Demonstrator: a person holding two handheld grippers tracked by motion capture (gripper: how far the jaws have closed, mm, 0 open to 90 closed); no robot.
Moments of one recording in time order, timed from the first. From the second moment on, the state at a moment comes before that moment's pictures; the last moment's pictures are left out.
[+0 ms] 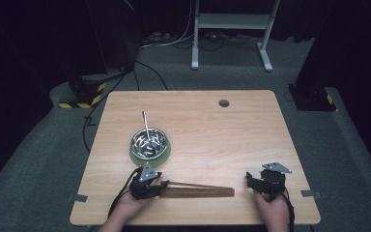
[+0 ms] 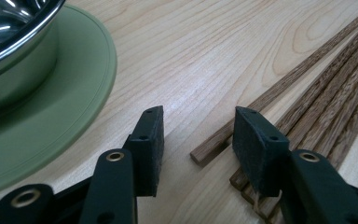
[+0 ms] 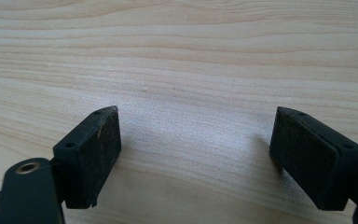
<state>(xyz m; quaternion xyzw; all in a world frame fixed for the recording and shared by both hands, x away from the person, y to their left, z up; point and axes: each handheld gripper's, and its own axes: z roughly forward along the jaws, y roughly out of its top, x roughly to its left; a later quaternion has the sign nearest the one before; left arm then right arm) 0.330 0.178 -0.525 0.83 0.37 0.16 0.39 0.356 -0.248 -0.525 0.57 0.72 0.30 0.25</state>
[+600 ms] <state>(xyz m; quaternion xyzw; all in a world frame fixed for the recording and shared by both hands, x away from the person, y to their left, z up) 0.322 0.177 -0.525 0.84 0.33 0.17 0.39 0.356 -0.248 -0.525 0.57 0.72 0.30 0.25</state>
